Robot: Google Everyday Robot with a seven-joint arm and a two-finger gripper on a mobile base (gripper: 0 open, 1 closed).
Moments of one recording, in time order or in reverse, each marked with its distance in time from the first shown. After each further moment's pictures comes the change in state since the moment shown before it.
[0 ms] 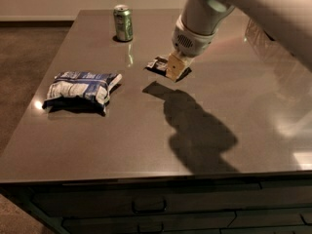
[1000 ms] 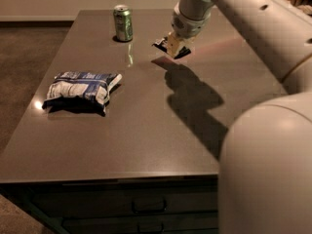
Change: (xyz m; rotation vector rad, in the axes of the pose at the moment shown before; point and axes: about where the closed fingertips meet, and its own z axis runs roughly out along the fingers) arm -0.050 -0.112 0.043 0.105 -0.032 0.226
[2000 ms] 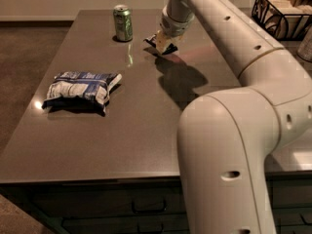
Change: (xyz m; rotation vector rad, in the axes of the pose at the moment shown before) arm -0.063 -0.019 0.060 -0.016 -0.062 0.052
